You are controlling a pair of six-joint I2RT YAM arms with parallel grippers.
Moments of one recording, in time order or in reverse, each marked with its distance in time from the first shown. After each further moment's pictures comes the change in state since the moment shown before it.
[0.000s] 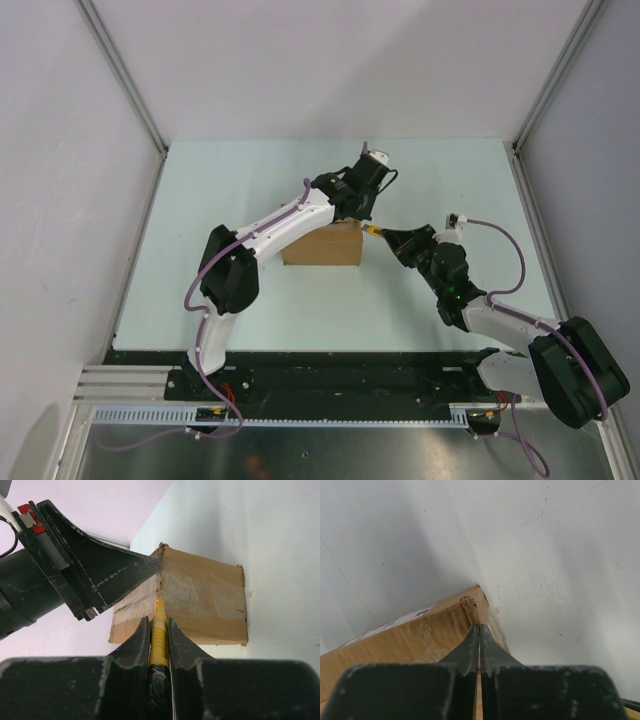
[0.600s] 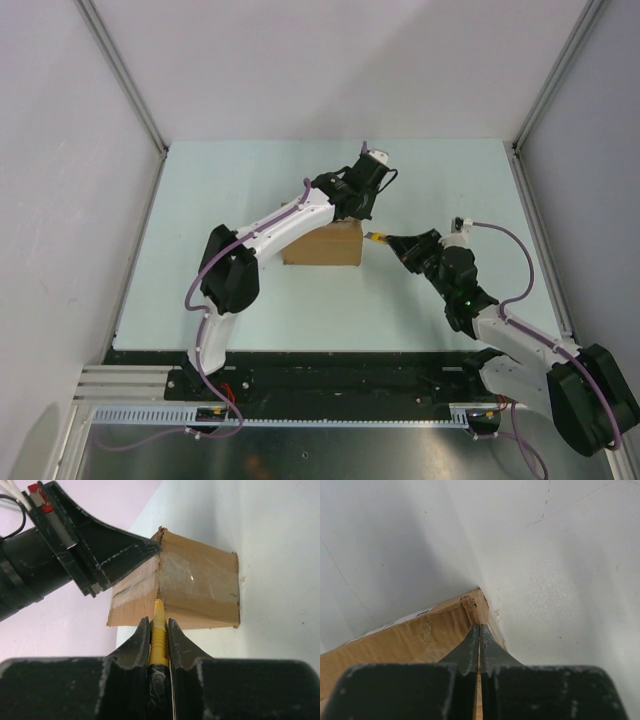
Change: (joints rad) left arm 0.001 0.003 0.005 0.001 0.001 -0.008; right arm -0.022 -0.172 -0.029 -0.164 -0.042 -0.019
